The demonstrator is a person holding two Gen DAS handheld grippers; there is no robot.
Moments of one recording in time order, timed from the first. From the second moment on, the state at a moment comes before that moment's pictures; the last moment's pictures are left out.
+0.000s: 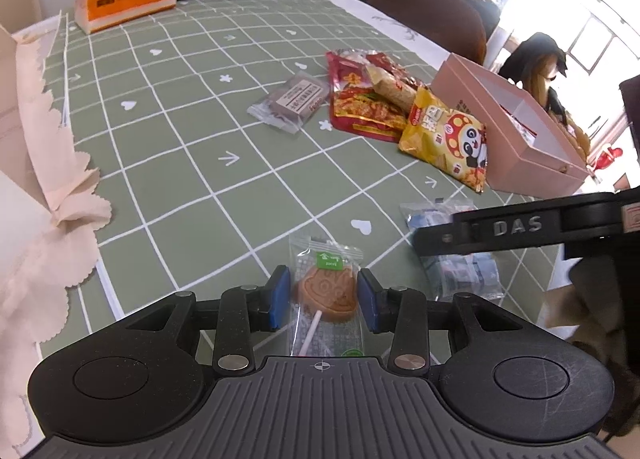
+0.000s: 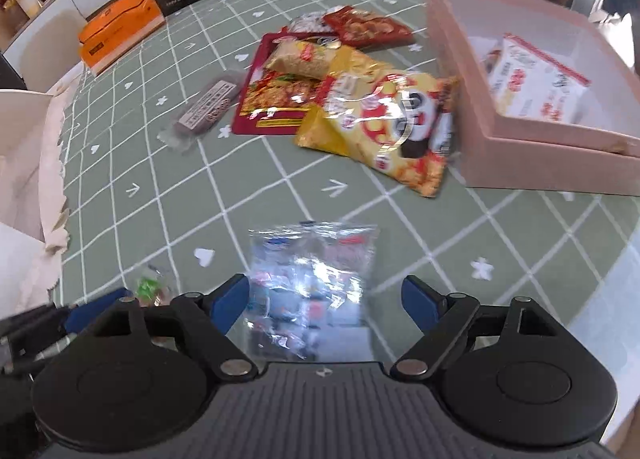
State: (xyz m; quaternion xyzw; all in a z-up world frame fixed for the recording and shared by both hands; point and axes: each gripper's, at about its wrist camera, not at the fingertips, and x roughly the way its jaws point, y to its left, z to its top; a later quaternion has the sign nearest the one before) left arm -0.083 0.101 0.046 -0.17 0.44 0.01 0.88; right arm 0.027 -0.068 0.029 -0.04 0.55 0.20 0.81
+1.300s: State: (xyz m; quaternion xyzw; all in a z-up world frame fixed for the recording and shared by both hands) left arm 0.023 0.021 0.199 -0.15 0.29 -0.14 0.94; right arm 0.040 -0.230 0.173 0.01 0.40 0.17 0.90
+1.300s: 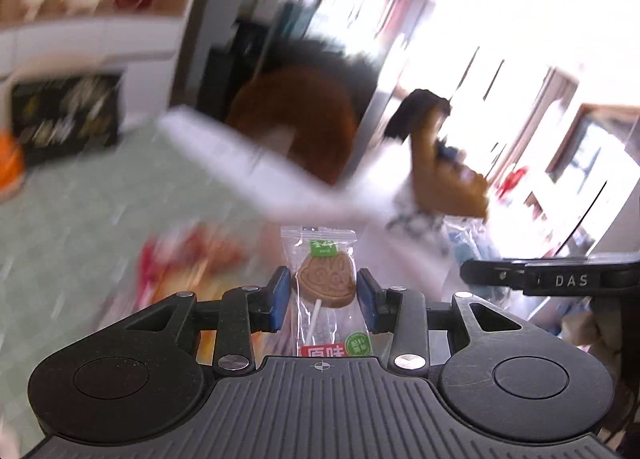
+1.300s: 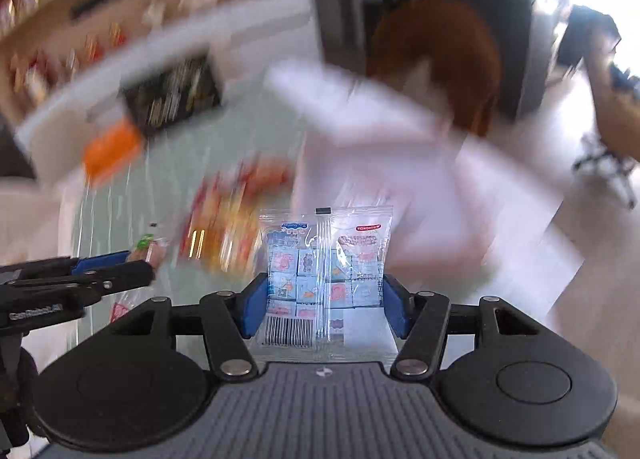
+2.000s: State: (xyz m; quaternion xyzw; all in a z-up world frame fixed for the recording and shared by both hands) left arm 0.158 0.088 0.116 -0.16 0.35 -0.09 0.92; right arm 0.213 -0.249 0.096 0.04 0.47 0.09 0.88
